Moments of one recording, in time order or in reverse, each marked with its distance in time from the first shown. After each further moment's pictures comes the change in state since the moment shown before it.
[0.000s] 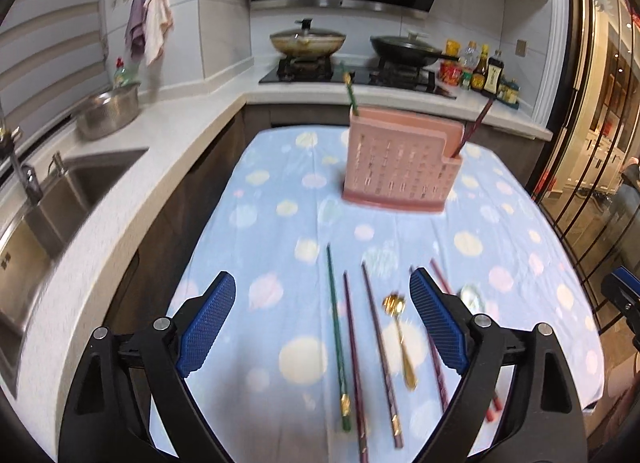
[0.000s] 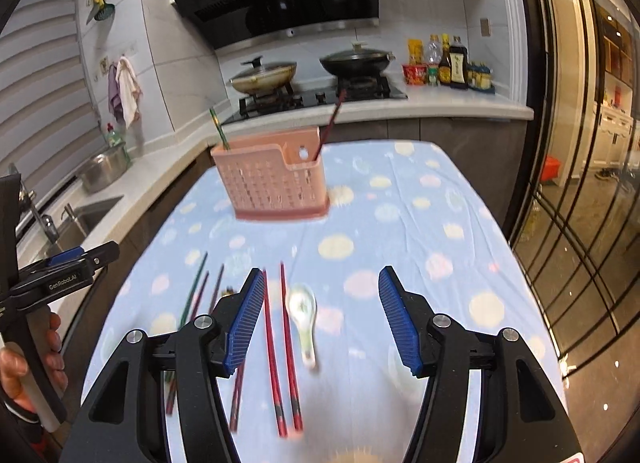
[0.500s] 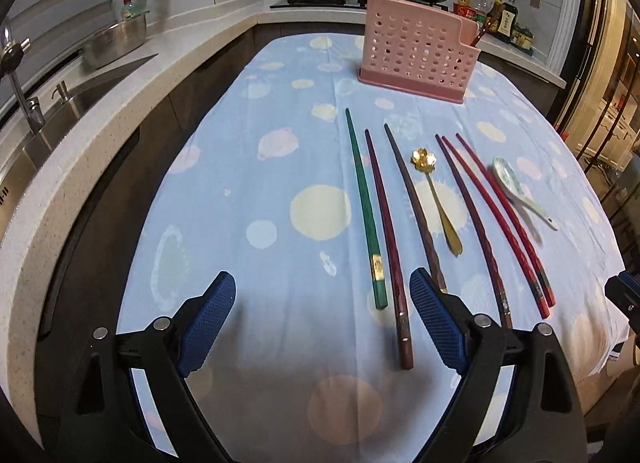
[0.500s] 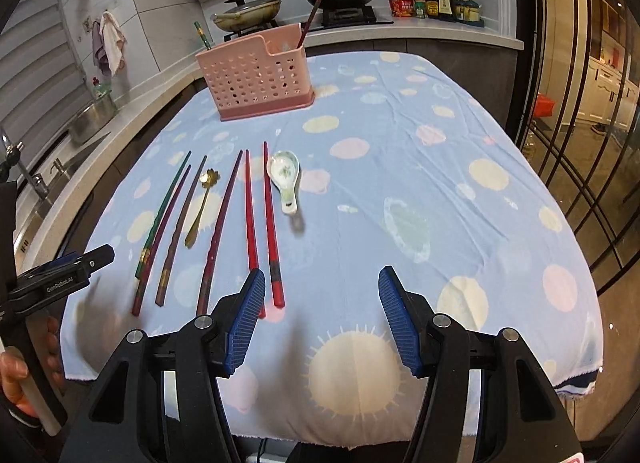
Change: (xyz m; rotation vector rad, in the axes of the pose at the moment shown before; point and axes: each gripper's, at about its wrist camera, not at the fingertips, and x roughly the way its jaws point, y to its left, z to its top) left arm 0.023 0.012 -0.110 -0.013 0.185 0.020; right arm 0.015 -0.011 -0.107 0.039 0.190 -0.026
